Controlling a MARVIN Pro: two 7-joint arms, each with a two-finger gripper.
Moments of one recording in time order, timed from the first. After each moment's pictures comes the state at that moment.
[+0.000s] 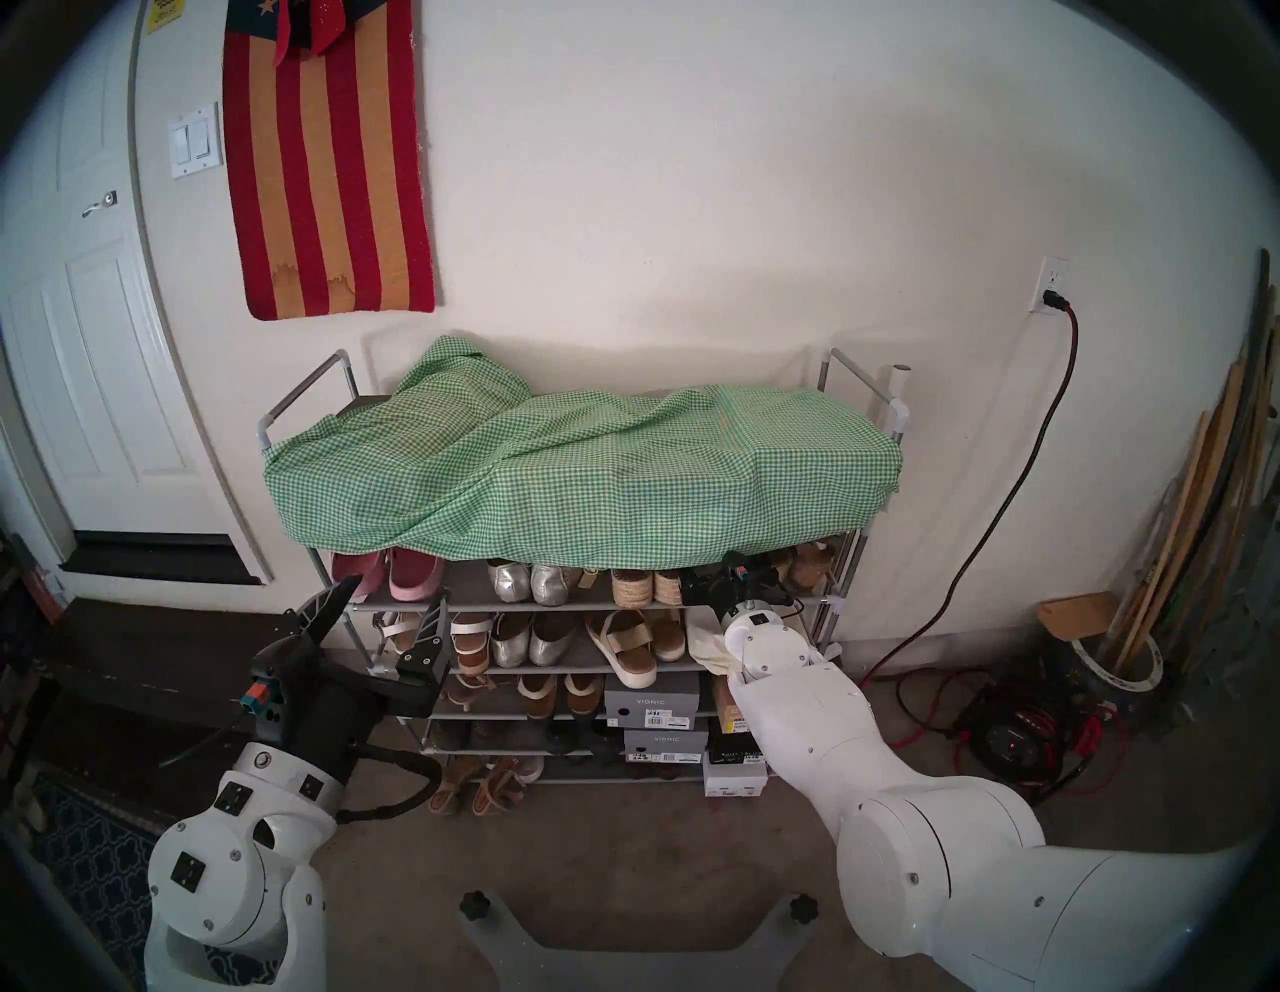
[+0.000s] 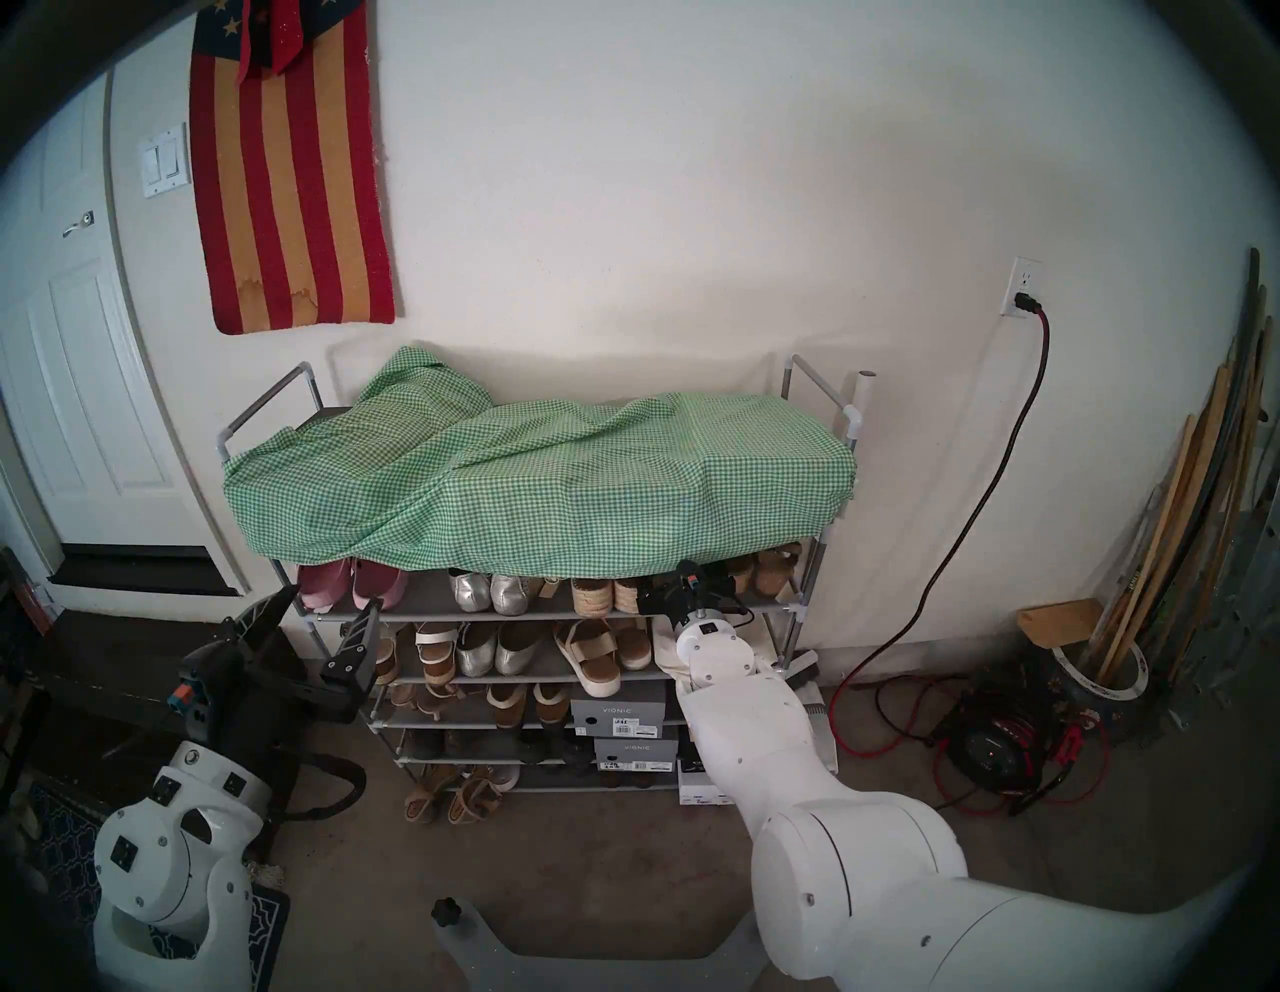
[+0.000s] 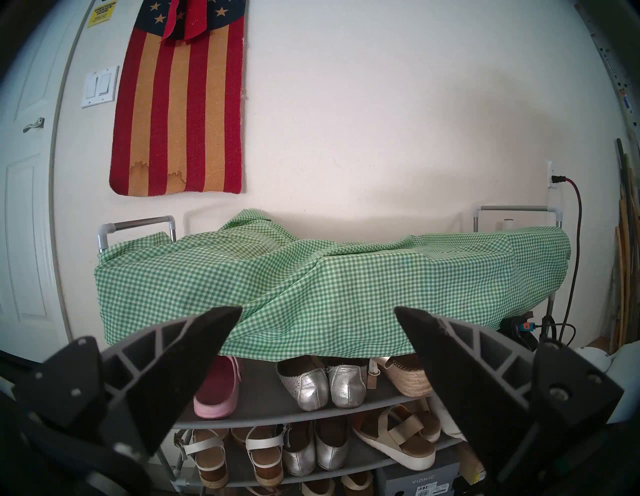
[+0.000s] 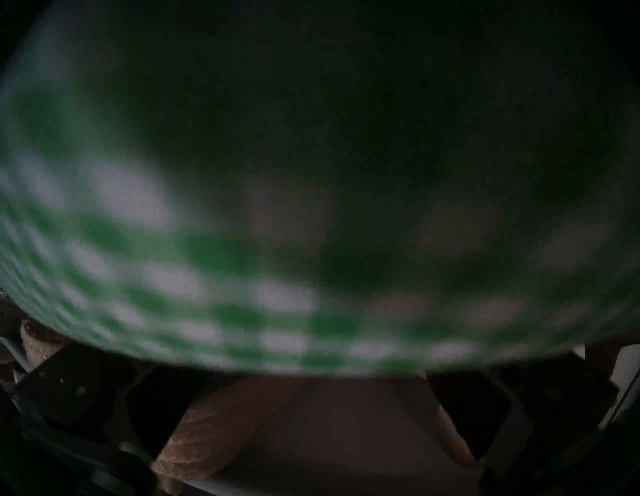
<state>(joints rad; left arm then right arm) 2.30 -1.58 -1.84 -2.37 -0.18 -0.02 -0.31 -0.97 -1.65 1.55 -0.53 -0.25 -0.42 0.03</state>
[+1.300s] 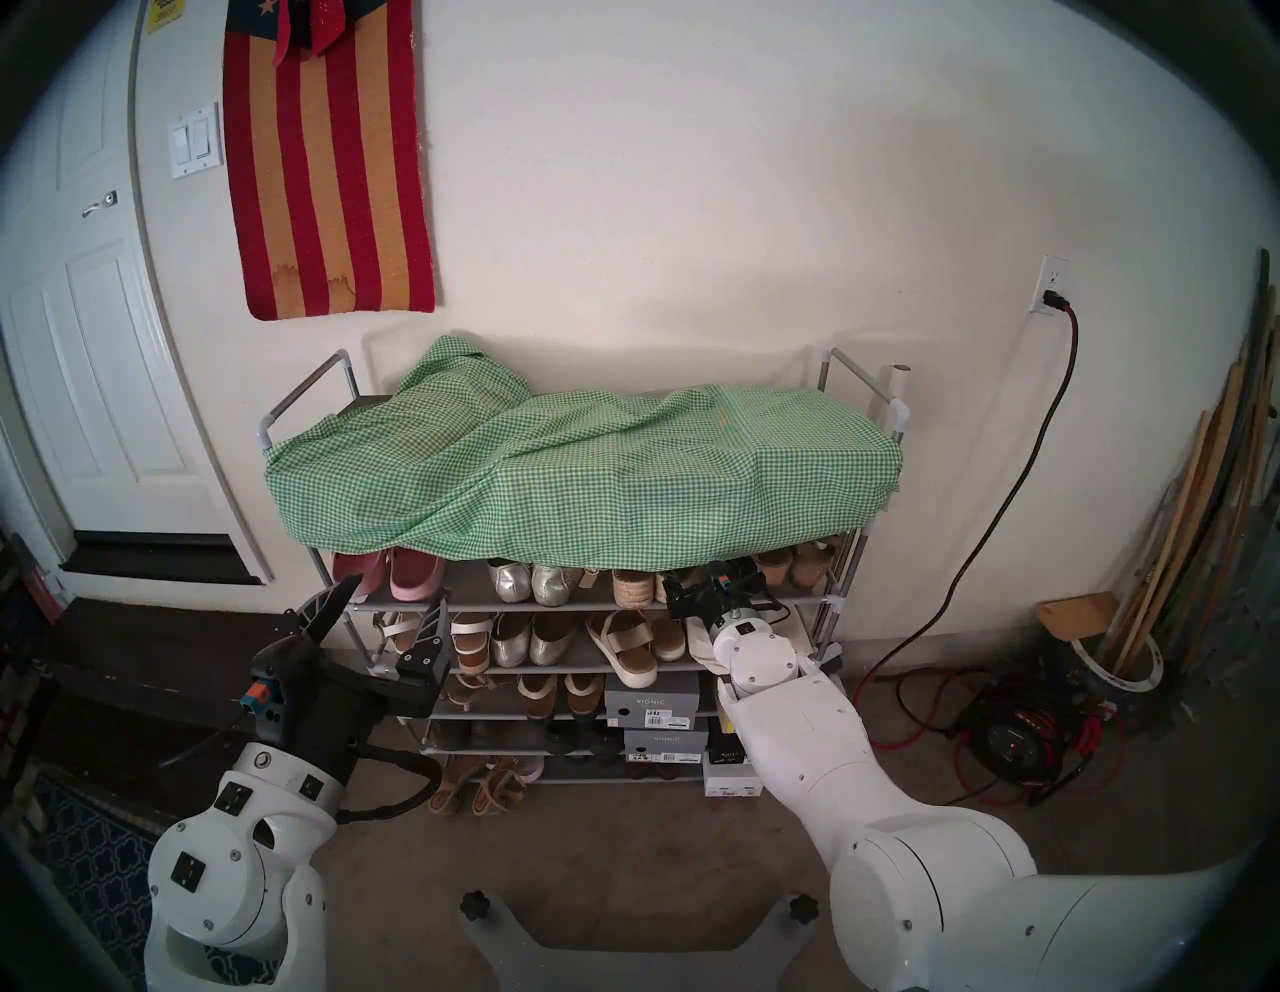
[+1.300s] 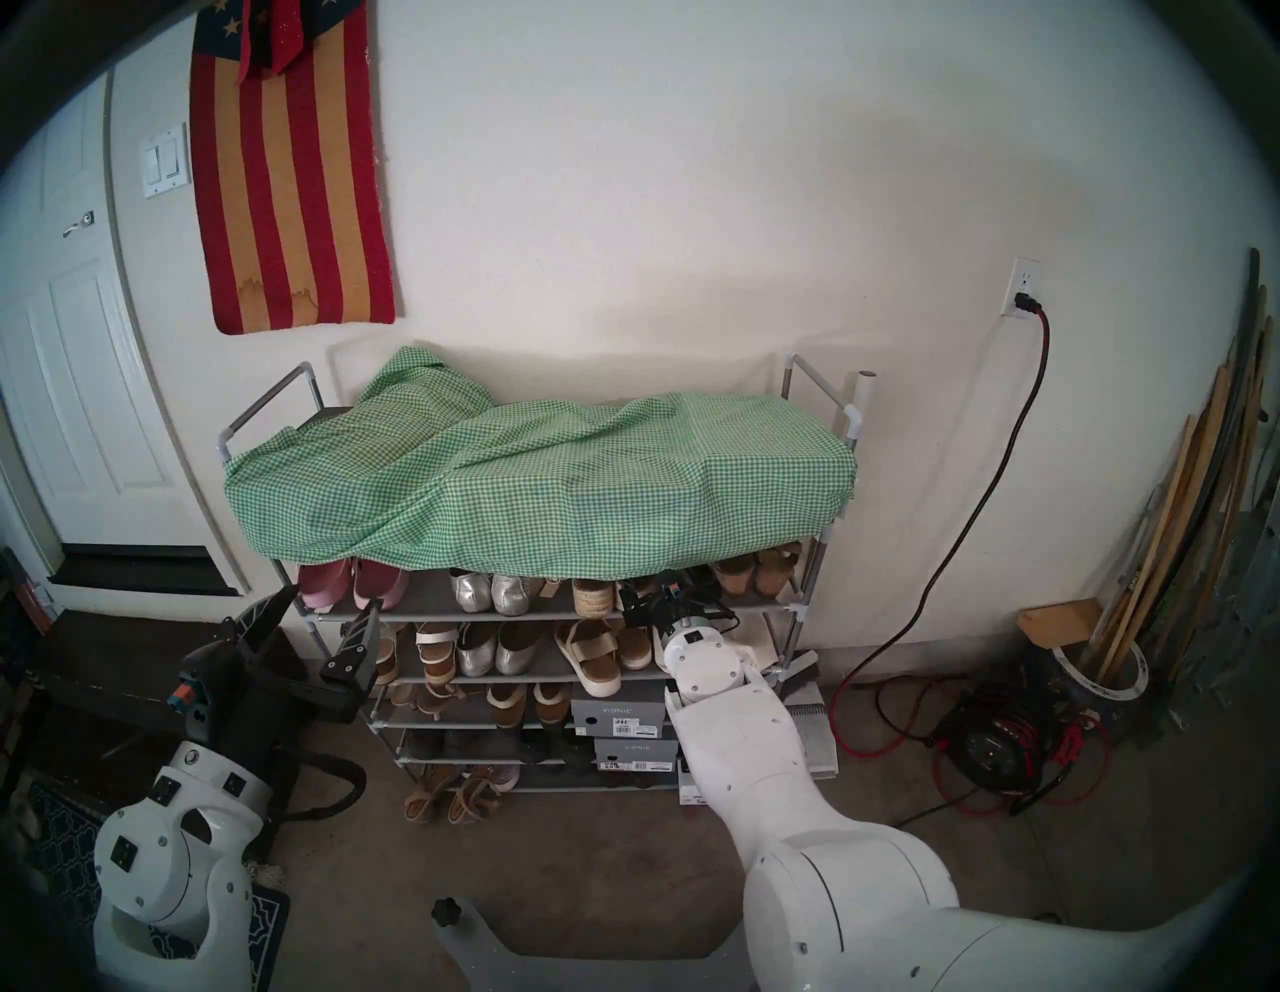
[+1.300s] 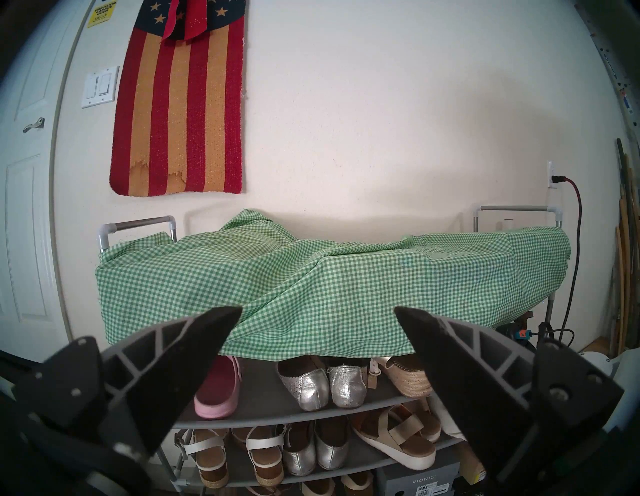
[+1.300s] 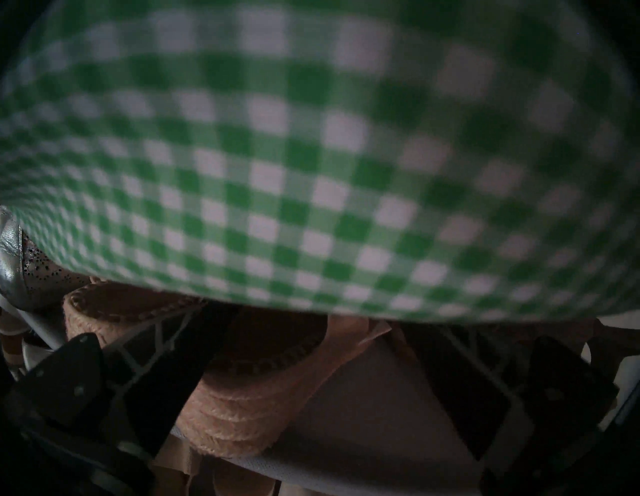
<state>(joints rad) 2.30 -1.58 -1.84 -2.37 -0.17 -0.02 -0.31 -1.03 -1.67 1.52 -0.61 -0.33 -0.37 -0.01</state>
